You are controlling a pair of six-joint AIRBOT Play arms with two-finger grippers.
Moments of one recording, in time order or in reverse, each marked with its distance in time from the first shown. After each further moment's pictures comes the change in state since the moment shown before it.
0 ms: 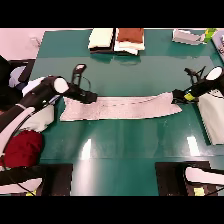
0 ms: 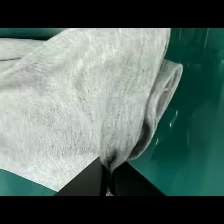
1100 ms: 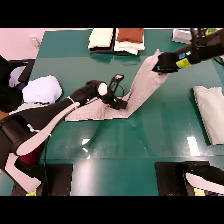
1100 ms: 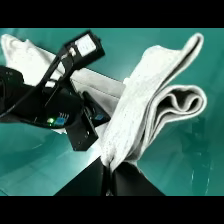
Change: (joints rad) left arm -0.200 -0.371 0.351 -0.020 -0.050 -0.015; right arm 0.444 0.097 0.546 0.082 0.151 0.171
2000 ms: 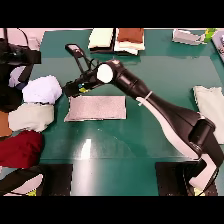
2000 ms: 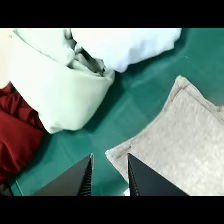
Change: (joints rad) left arm 0.488 0.670 0.004 0.541 -0.254 -0.018; right arm 0.575 -0.610 0.337 0.076 -0.505 0.054
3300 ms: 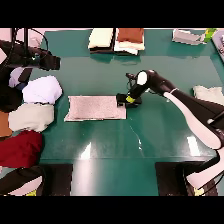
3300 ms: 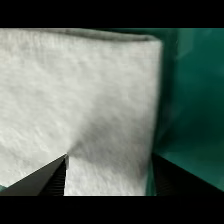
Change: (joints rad) left arm -0.167 -0.014 -0.005 -0.077 0.002 0.037; right arm -0.349 0.123 -0.569 -0.072 0.220 0.267
